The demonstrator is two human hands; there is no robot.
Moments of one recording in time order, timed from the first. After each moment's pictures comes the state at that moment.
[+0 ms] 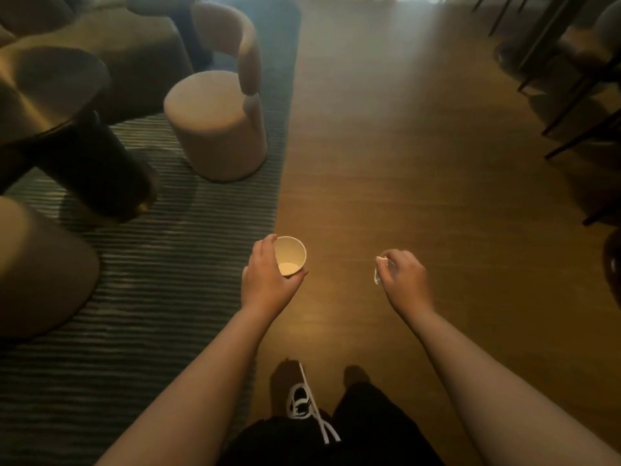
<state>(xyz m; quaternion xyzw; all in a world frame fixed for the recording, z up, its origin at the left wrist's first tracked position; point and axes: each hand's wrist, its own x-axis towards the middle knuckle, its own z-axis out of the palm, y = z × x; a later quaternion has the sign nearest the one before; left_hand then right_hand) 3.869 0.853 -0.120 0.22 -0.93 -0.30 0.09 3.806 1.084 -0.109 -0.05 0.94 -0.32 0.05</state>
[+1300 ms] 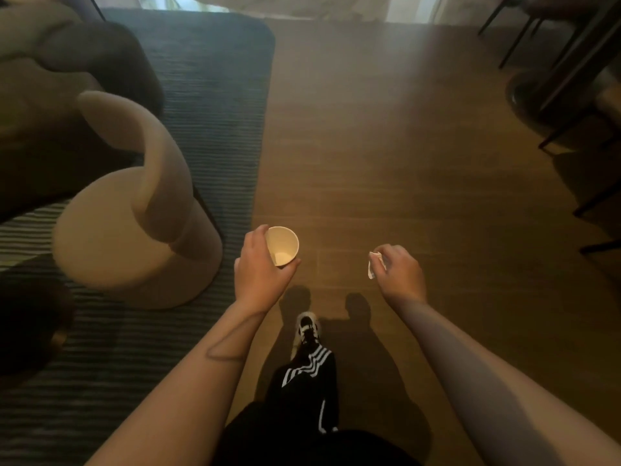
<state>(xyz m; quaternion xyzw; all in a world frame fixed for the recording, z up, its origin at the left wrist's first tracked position) 3.064 0.751 -0.143 0.19 -0.92 -0.32 0.11 3.006 0.988 -0.146 -0.05 0.95 -0.31 0.04</state>
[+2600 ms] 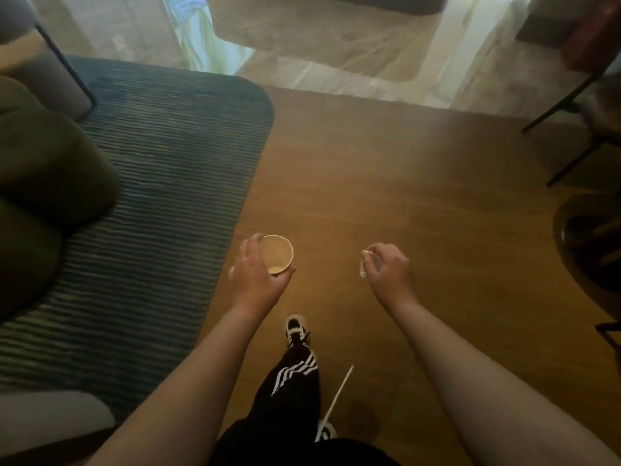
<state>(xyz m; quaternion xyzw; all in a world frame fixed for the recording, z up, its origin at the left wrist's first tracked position) 2.148 0.701 -0.112 0.28 -0.90 -0.30 0.13 2.047 0.913 -0.109 -0.13 0.93 -0.33 0.05</state>
